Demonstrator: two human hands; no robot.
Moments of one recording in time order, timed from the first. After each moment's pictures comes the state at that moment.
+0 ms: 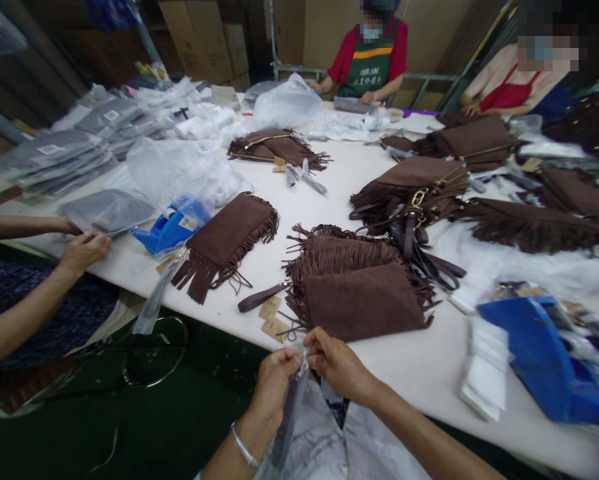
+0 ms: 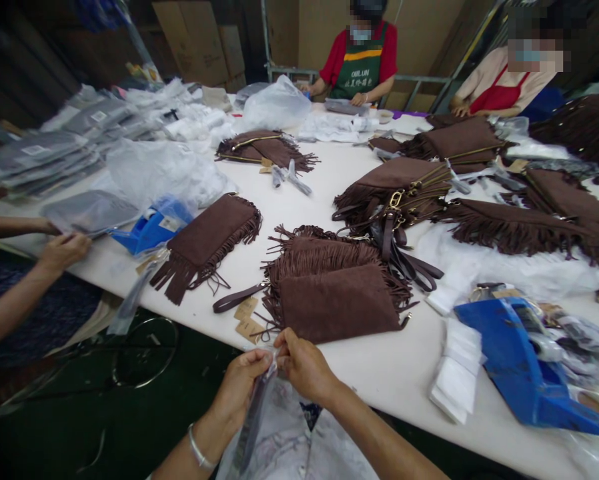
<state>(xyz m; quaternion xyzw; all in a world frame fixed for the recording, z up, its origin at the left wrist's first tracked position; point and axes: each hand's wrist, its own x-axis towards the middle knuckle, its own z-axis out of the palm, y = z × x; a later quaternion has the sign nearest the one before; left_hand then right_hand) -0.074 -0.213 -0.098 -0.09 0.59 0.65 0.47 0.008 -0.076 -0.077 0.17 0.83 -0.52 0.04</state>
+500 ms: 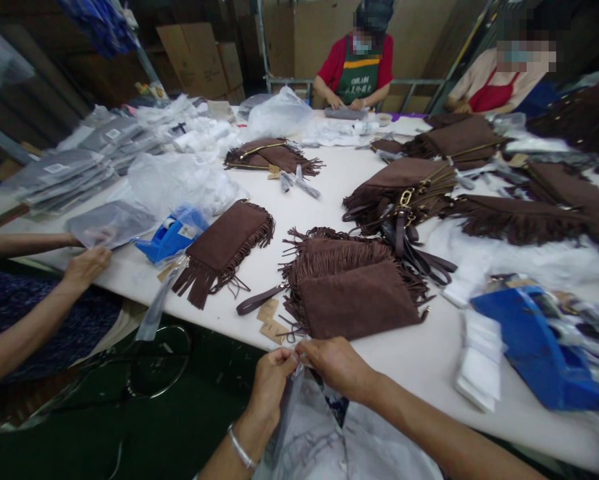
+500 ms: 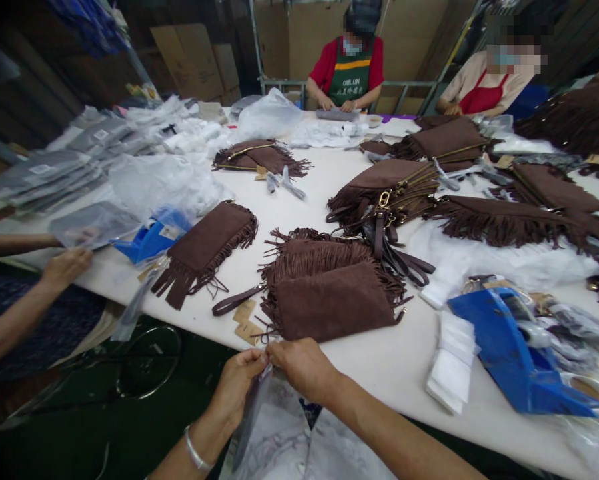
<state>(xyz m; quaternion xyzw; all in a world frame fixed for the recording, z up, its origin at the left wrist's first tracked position) -0.073 -0.217 -0.092 -0.04 0.64 0.63 0.43 0.007 -0.070 -0.048 0.03 0.96 -0.25 0.11</state>
